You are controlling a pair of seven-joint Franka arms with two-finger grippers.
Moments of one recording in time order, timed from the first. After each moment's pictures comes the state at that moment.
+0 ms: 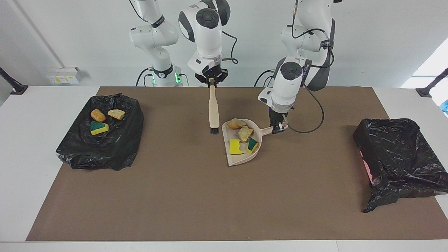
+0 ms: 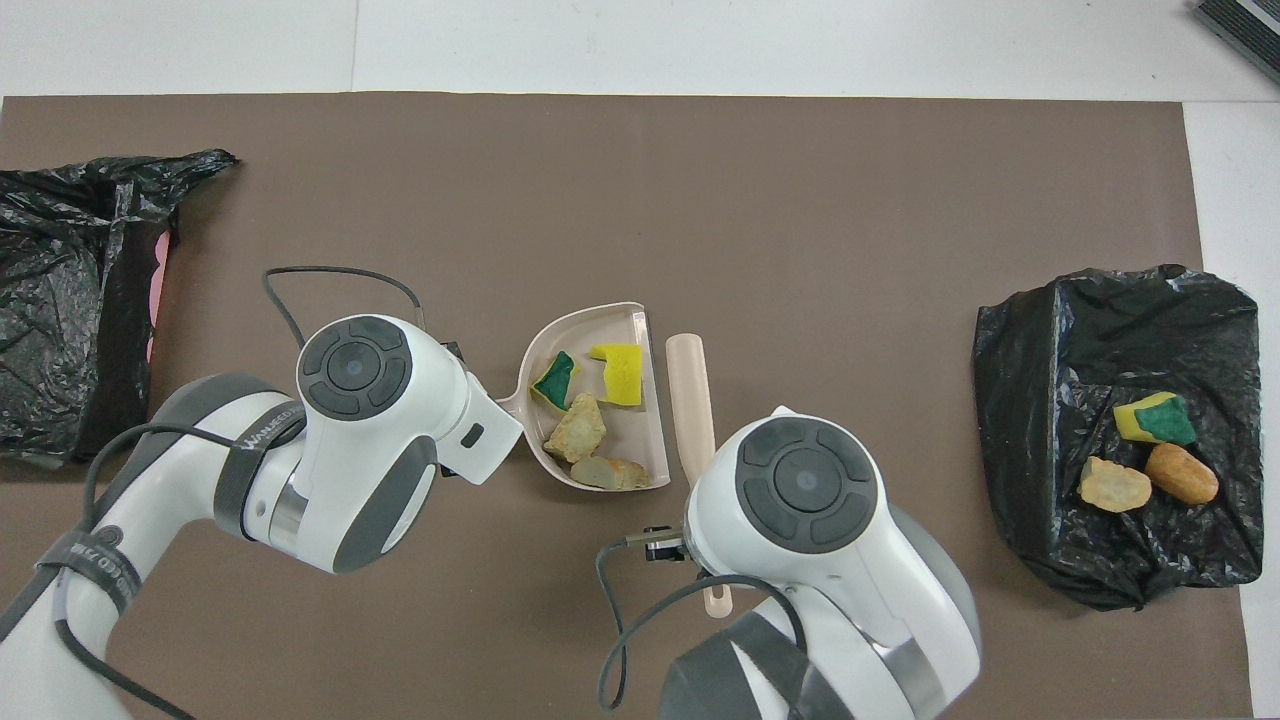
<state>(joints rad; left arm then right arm) -0.49 0.09 0.01 -2.10 0.02 2.19 1.00 0.13 -0.15 0.48 -2.01 0.19 1.72 0.55</state>
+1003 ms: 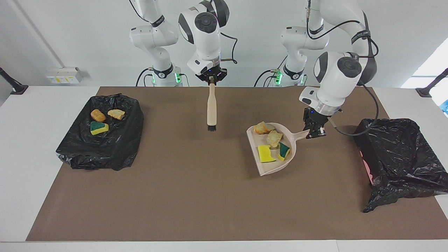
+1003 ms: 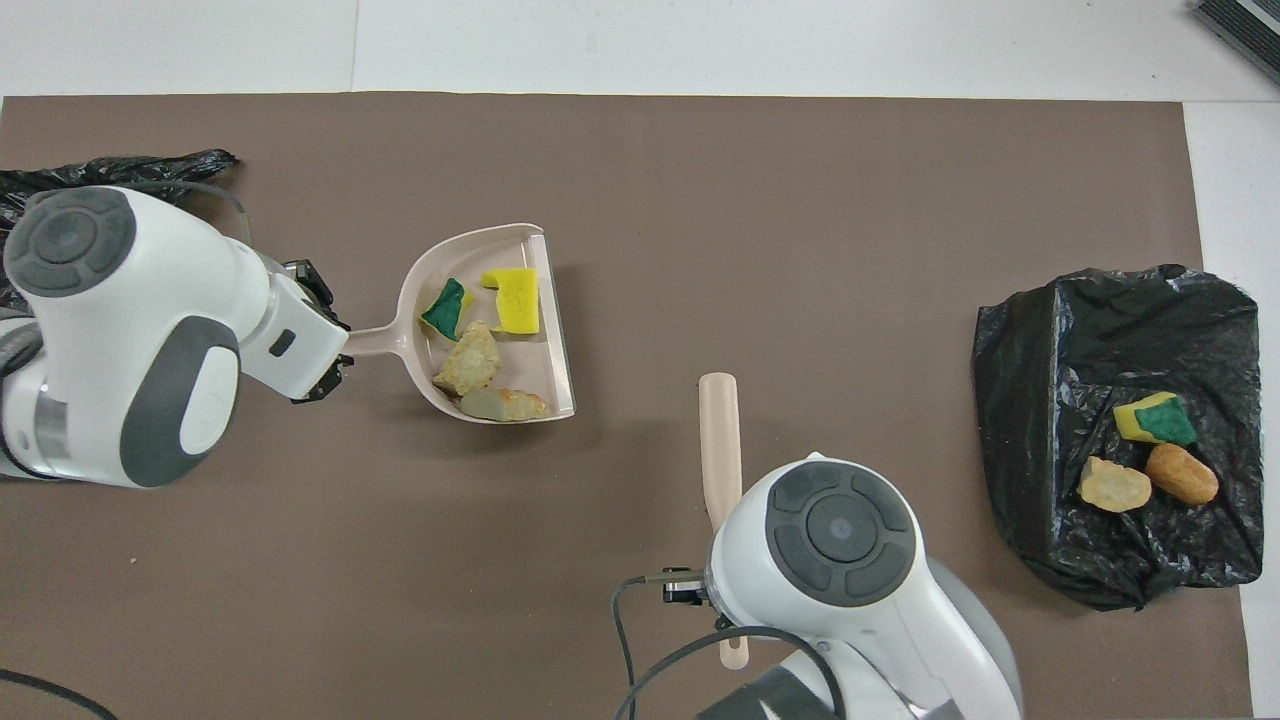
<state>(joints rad) -0.22 0.09 0.02 -1.88 -0.04 1.99 1.28 0.13 -0.16 0.48 -2.07 0.23 1.73 0.56</state>
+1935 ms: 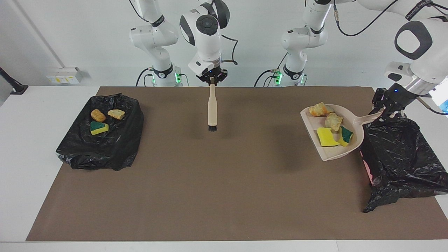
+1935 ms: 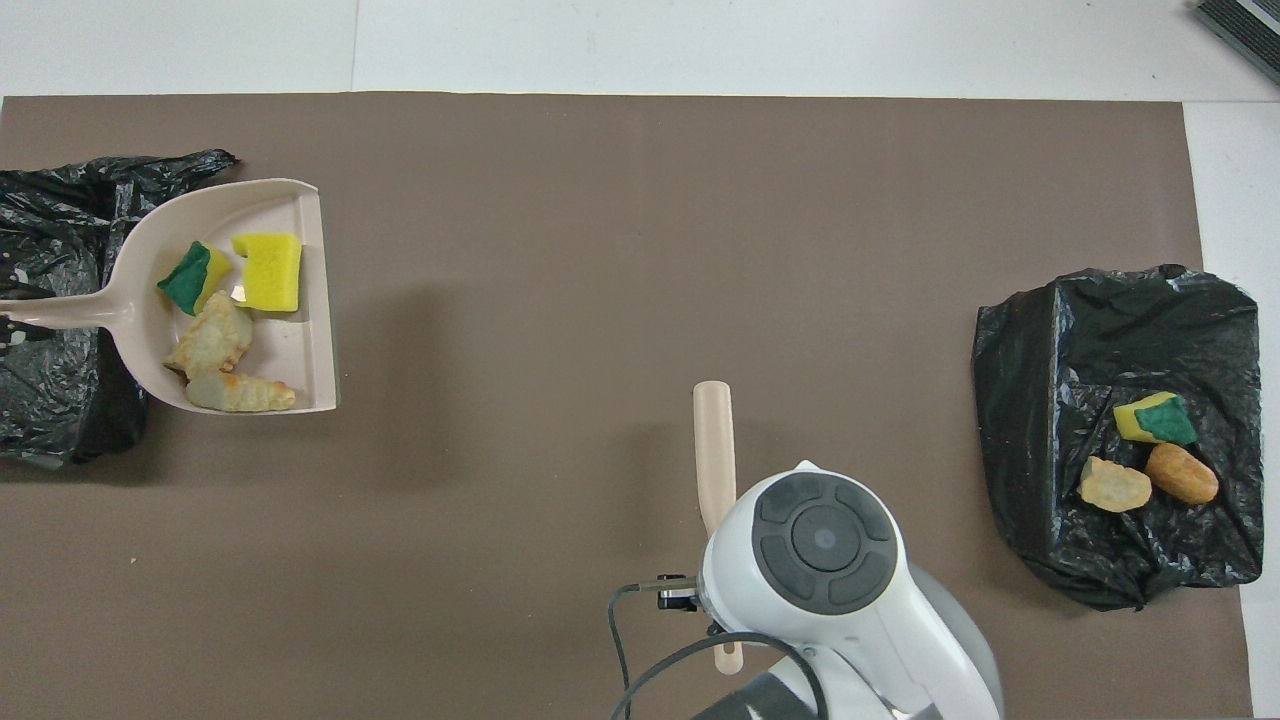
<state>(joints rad) 0.17 0.15 0.02 -1.55 -0.07 1.67 1.70 0.16 -0.16 0.49 -2.11 0.24 1.77 0.56</state>
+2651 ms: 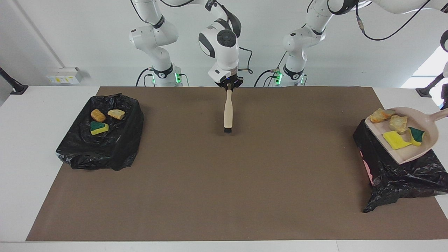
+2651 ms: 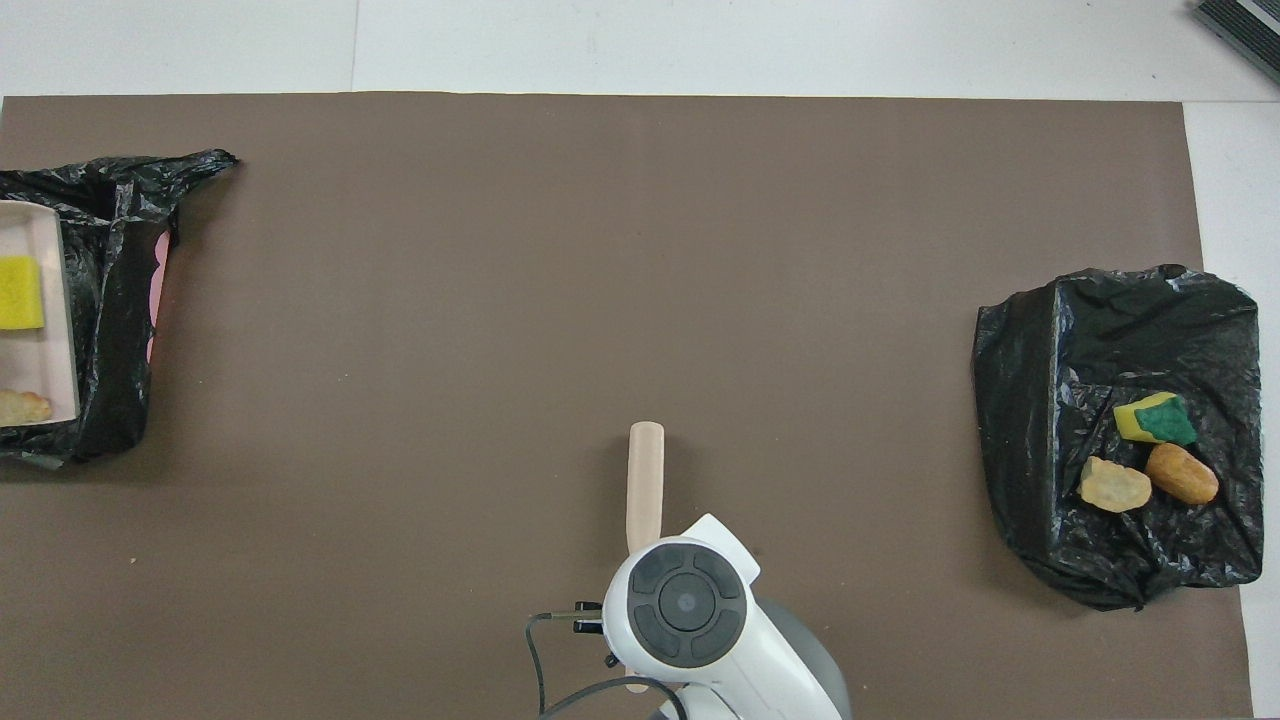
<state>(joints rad) 0.42 0.29 0.03 -1.39 0.29 1.87 1.87 0.32 -0.02 0.49 -2.20 0.26 2.05 0.77</state>
